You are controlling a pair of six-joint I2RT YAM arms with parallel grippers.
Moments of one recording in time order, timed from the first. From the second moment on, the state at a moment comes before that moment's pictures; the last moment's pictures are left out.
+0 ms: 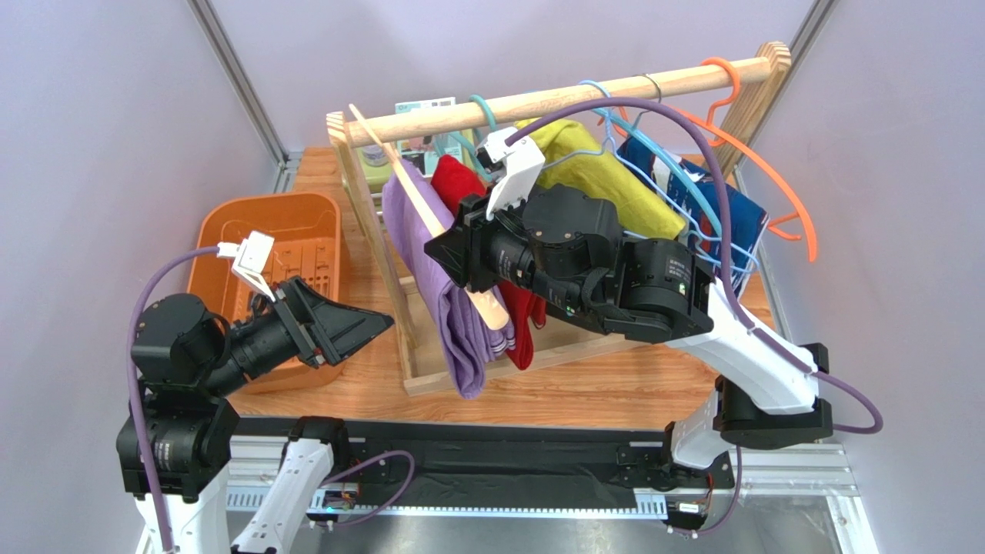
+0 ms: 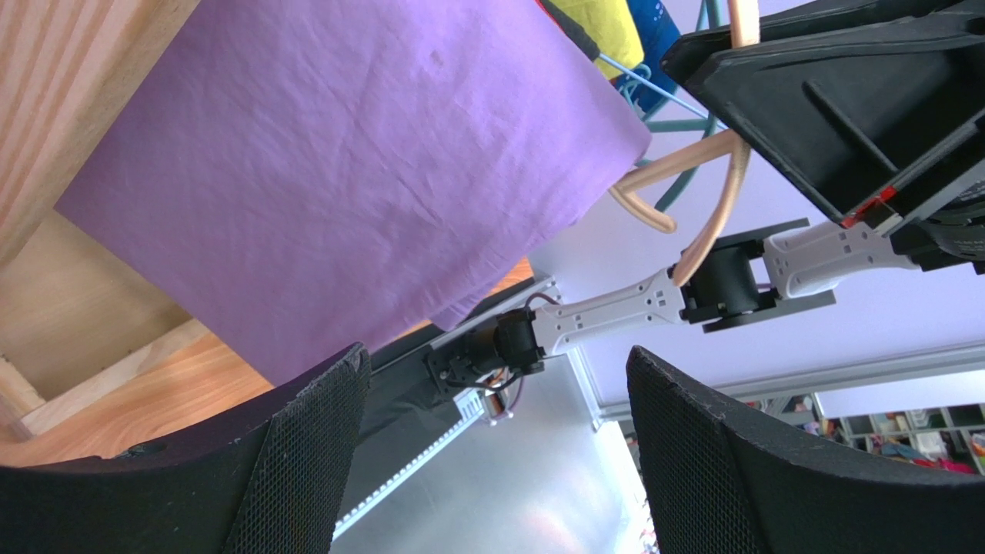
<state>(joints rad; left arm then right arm) -0.06 0.61 1.41 -1.02 0.78 -0.74 1.30 1.57 2.23 -0.88 0.41 0.47</state>
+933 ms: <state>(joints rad) -0.06 0.63 1.44 -1.02 0.80 -0.73 1.28 1.50 2.09 -0.65 0.37 0.53</state>
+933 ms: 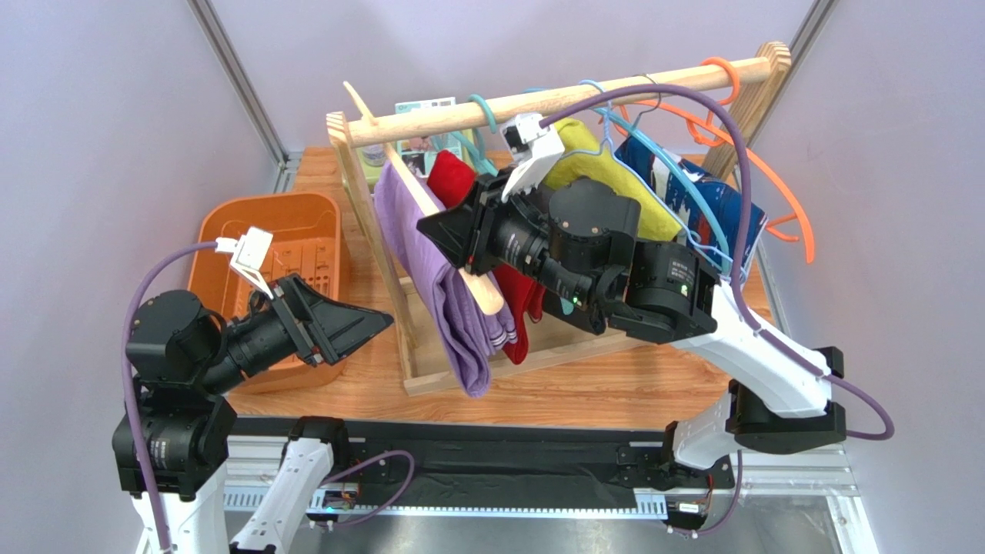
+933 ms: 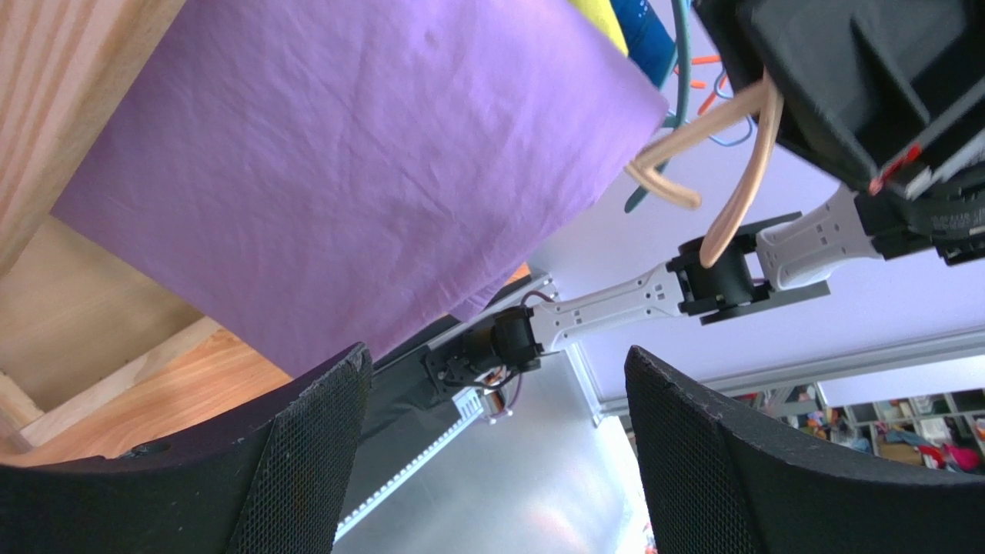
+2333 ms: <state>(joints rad) -0.06 0.79 1.64 -1.03 0.98 -0.66 1.17 1.27 1.73 -0.62 0.22 0.79</state>
